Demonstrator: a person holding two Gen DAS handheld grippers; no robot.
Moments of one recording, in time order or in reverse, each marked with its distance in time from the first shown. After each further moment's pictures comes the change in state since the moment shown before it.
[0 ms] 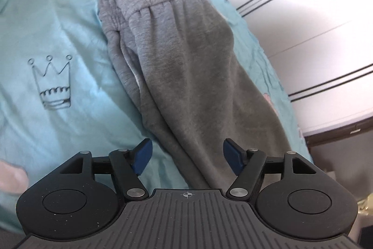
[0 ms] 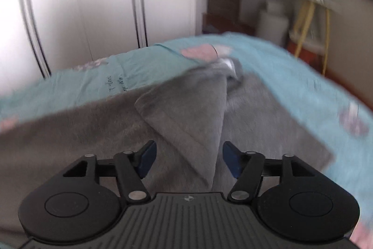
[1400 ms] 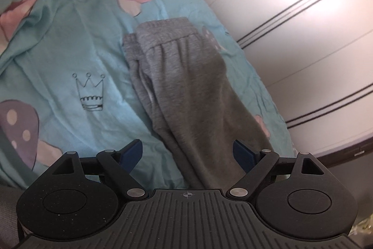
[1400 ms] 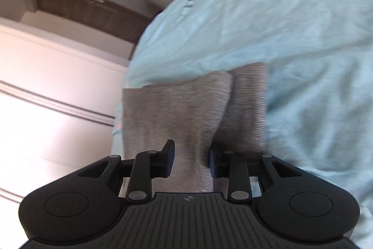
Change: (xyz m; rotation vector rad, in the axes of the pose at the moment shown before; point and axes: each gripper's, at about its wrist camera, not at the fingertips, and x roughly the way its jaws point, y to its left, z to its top) left arm -0.065 -0.008 -0.010 -0.054 -0.127 0.044; right arm 0.061 -0.197 -0.071 1.194 -0.013 0.238
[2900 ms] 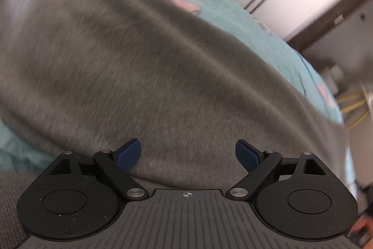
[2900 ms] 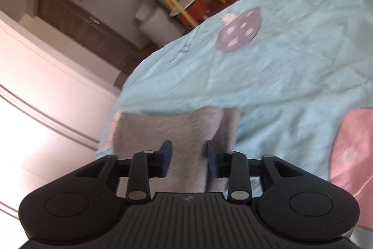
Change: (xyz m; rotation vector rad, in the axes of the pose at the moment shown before) left arm 0.144 -0.143 -0.141 0.604 0.315 -0.094; right arm -0.042 0.026 -0.006 -0.090 -0.172 -0.113
